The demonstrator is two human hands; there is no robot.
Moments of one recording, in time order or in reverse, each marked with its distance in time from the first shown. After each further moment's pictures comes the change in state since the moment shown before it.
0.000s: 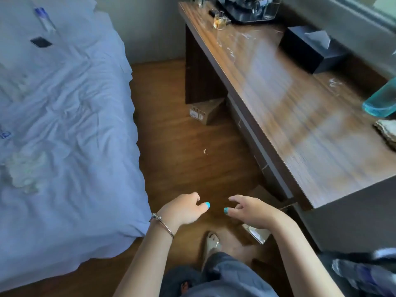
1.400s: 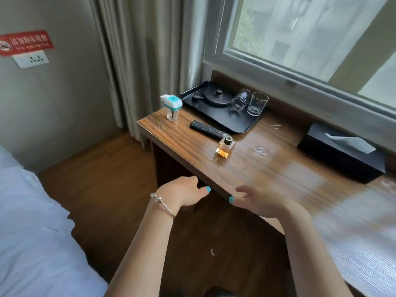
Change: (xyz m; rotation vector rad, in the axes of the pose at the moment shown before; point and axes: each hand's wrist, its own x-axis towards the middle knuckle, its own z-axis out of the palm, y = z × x) left_hand 0.422 0.068 -0.648 0.388 -0.057 0.462; right_hand 0.379 -0.322 -0.444 0.264 0.368 0.338
